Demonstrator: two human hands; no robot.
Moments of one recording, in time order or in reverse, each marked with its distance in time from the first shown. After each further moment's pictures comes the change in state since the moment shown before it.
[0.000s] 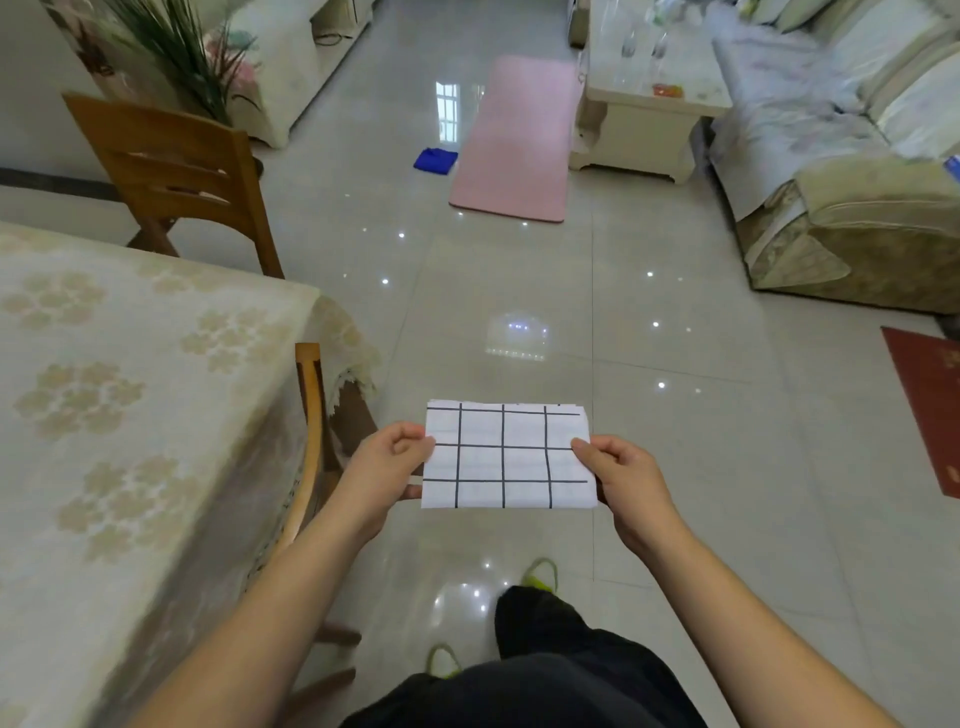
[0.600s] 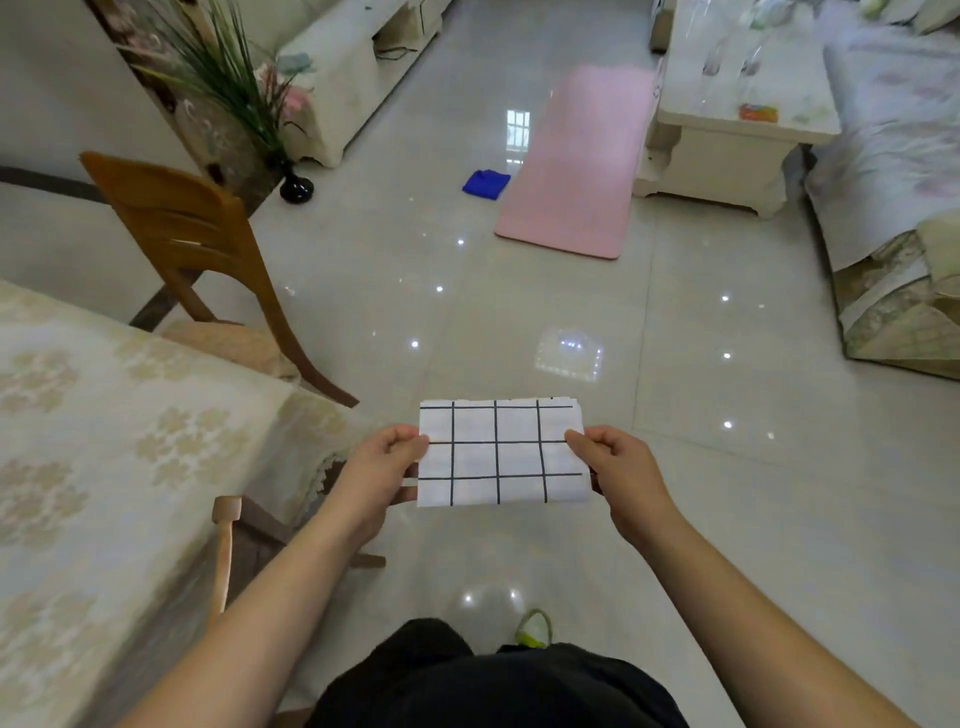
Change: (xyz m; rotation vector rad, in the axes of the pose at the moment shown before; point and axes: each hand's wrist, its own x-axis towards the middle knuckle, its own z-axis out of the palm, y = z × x) left_hand 0.202 0.125 0.064 -0.077 0.175 -0.055; right_hand 0.252 -0.139 -0.002 -0.058 -0.180 -0.025
